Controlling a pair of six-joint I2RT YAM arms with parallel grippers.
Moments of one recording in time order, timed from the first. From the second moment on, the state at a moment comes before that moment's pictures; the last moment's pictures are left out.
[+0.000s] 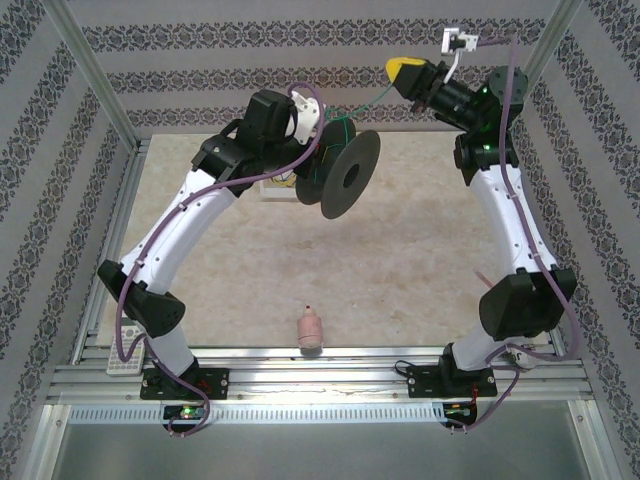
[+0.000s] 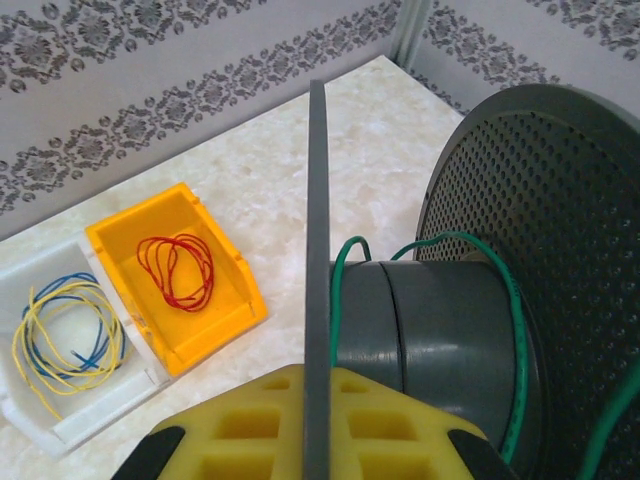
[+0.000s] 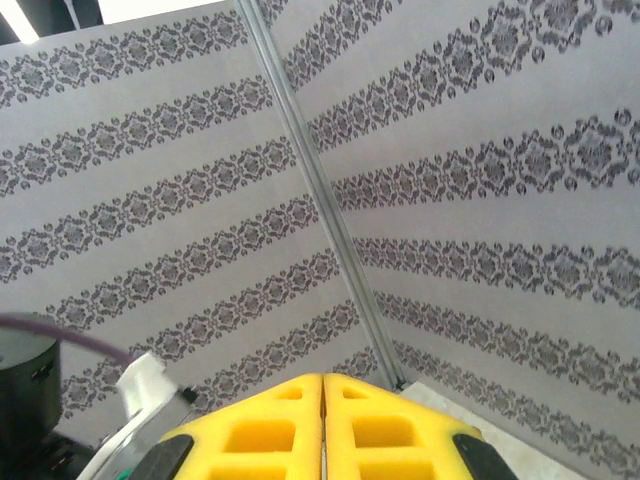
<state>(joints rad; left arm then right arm) -0.58 1.76 2.10 -0.89 0.09 -0.05 0.07 1.58 1.65 0.30 -0.94 0.68</state>
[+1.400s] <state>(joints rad) -0.58 1.55 1.73 -0.88 0.39 0.16 -0.22 1.76 1.67 0.44 -0.97 0.89</state>
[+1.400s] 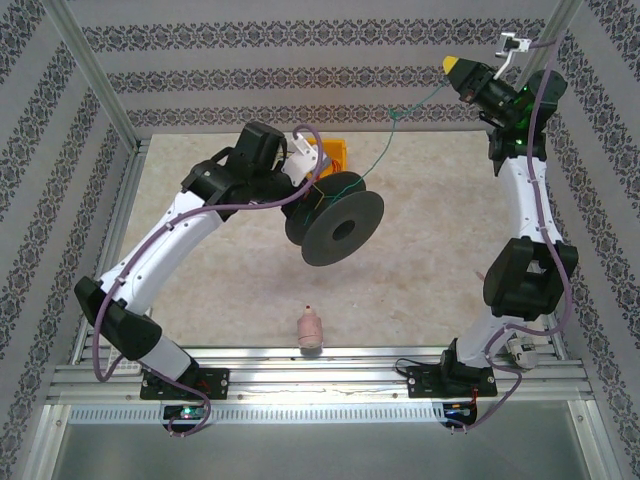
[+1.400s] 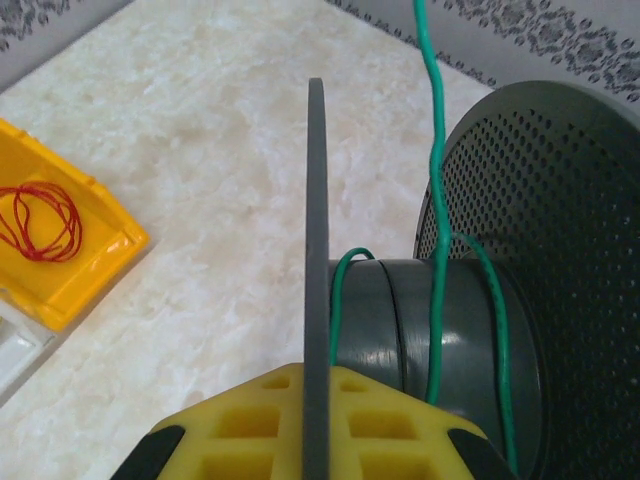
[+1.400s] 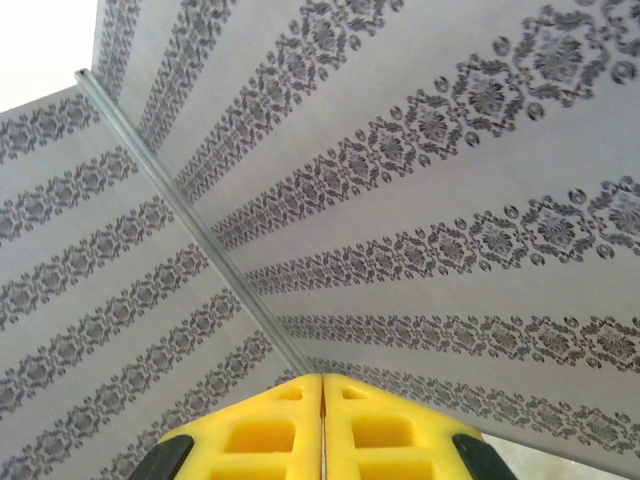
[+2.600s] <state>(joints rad) -0.29 1.57 1.56 -0.04 0.60 -0.64 -0.17 1.55 0.89 1.01 -0.98 1.05</state>
